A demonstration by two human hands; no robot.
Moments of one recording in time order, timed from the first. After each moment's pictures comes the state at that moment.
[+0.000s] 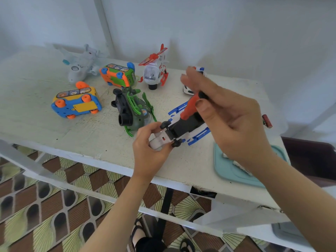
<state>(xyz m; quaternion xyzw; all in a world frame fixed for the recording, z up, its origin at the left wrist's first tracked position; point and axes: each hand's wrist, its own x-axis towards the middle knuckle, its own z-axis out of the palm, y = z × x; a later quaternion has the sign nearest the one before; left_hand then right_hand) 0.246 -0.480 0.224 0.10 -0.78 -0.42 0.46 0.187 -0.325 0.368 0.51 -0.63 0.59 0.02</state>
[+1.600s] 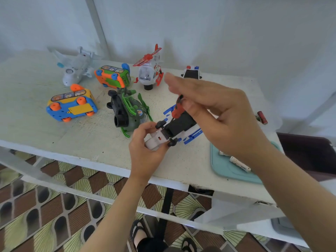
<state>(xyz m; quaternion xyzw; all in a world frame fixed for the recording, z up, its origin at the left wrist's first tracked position) 0.248 -0.478 0.226 0.12 -0.77 -0.45 0.42 0.184 -0.327 0.379 0.54 -0.66 0.53 0.06</state>
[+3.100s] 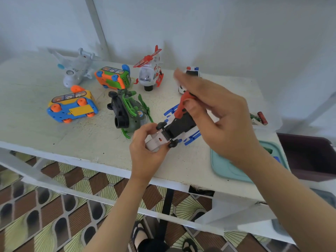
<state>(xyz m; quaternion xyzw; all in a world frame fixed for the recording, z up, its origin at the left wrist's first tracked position) 0.248 -0.479 0.223 0.10 -0.78 -0.43 0.44 0.185 -0.329 0.368 0.50 -0.66 0.54 0.13</state>
